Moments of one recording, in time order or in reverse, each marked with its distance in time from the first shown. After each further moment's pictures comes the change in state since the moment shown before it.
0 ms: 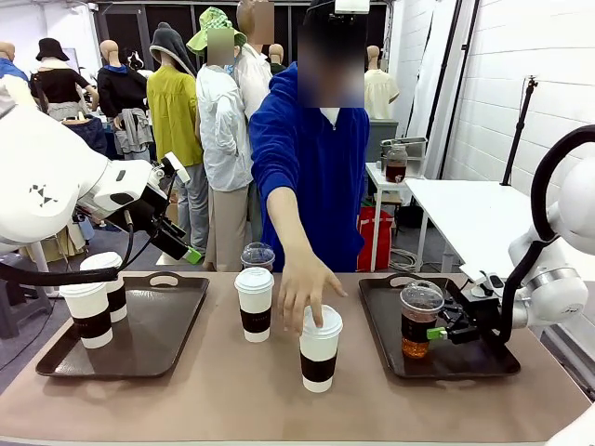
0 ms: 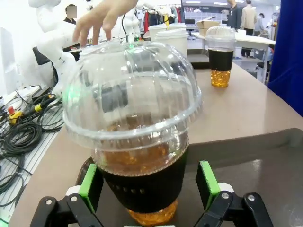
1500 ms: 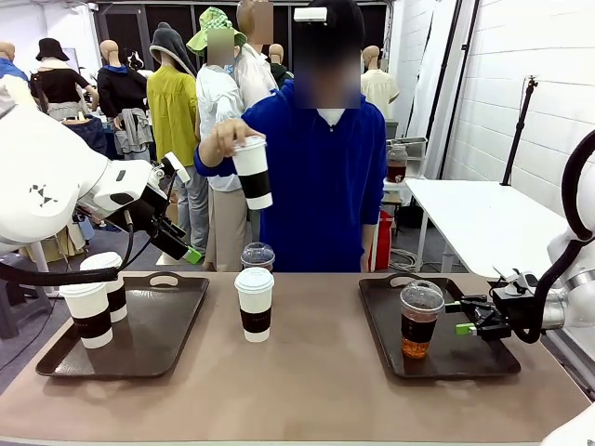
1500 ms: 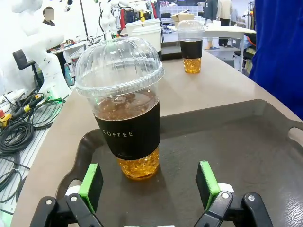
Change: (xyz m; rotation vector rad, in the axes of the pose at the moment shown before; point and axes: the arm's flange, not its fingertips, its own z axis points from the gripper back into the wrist) left arm 0.000 0.000 0.000 0.000 0.000 0.000; right arm -0.003 0.011 0.068 -0.121 0.022 -0.037
